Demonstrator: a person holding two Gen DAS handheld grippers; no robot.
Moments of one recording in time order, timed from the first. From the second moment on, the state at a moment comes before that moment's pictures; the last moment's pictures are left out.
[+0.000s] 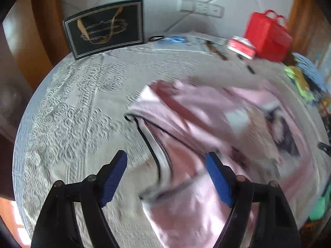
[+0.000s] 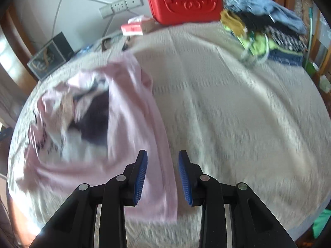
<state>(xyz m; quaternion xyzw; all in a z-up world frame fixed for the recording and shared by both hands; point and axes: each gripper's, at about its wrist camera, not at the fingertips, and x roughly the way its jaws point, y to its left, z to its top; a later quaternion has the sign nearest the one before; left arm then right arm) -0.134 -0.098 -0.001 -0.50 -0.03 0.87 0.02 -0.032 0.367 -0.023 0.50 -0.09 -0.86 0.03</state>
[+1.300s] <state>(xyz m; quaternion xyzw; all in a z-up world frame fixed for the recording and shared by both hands) -0.372 -0.029 0.009 -0.44 0.10 0.89 -0.06 -0.309 0.259 0.008 0.43 0.07 -0.90 0.01</state>
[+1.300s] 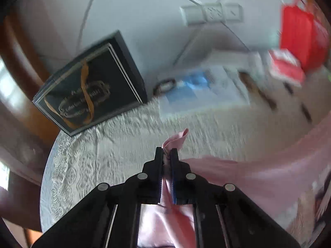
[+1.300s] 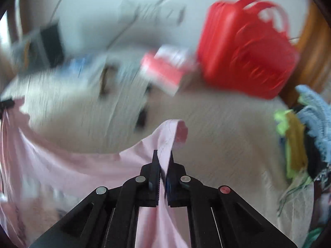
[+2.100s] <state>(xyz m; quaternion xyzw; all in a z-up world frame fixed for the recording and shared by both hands) -0.231 -0.104 -0.062 -0.54 -0.04 0.84 -0.05 -0.153 0.338 -0.028 0.42 -0.20 -0.88 0.04</state>
